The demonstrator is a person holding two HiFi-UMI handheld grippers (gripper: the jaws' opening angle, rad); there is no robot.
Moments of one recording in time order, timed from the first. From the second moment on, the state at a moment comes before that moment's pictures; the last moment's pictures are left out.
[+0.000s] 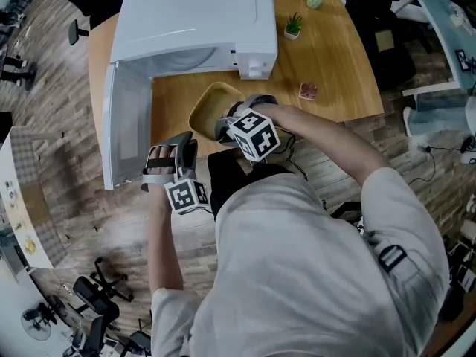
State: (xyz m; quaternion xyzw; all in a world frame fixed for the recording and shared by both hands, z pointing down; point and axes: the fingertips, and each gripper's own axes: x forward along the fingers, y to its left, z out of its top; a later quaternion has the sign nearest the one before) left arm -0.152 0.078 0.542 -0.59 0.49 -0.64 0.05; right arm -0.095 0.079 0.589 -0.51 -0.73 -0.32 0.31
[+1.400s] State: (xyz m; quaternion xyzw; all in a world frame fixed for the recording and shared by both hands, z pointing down) left arm -0.175 0.076 0.601 -0.61 0.38 -0.69 0.04; right arm -0.159 0.080 0.604 -0.44 -0.66 -0.55 0.26
